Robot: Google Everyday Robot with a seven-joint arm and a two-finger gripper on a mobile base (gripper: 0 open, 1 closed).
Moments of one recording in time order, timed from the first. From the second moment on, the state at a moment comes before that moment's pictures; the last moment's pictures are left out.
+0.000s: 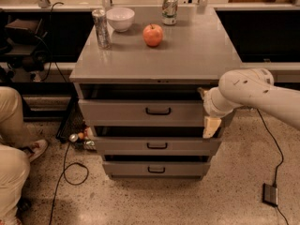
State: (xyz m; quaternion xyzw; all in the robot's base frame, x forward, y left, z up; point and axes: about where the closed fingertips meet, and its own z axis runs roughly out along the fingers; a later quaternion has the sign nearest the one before) arm 0.642 -0.206 0.669 -0.71 0.65 -0.11 0.23
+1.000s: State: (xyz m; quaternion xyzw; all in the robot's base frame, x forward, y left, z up) arm 0.637 -0.239 0.647 -0.69 0.69 -0.10 0.20
